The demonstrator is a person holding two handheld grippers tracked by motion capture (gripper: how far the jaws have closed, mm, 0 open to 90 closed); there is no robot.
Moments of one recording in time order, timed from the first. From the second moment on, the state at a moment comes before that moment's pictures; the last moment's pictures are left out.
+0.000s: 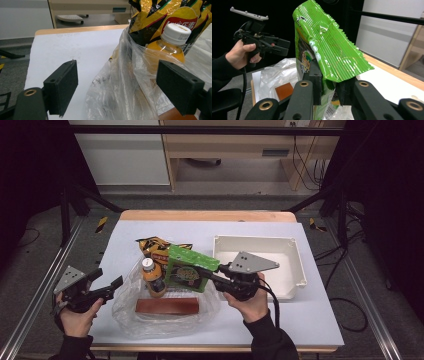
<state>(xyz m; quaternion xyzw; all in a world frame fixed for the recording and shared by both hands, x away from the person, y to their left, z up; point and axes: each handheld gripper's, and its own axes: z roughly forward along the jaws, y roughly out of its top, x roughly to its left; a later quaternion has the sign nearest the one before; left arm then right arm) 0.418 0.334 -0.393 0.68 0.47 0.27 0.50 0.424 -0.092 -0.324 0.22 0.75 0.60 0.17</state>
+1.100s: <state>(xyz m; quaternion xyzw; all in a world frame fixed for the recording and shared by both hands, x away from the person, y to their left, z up) 0.420 0.337 -0.395 0.68 0.48 0.27 0.49 0.461 -0.189 -0.340 0.34 0.73 0.54 0.25</state>
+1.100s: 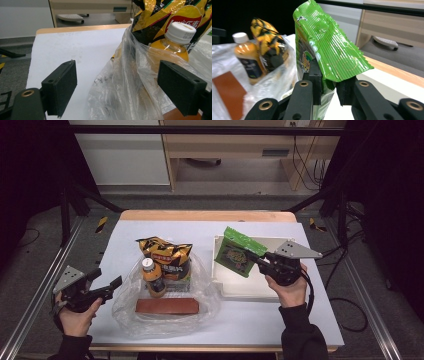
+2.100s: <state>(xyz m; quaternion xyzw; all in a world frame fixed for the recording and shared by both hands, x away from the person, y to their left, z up) 0.422 0.338 -0.399 0.68 0.47 0.27 0.49 0.528 -0.175 -0.391 0.39 0.75 0.47 0.26</state>
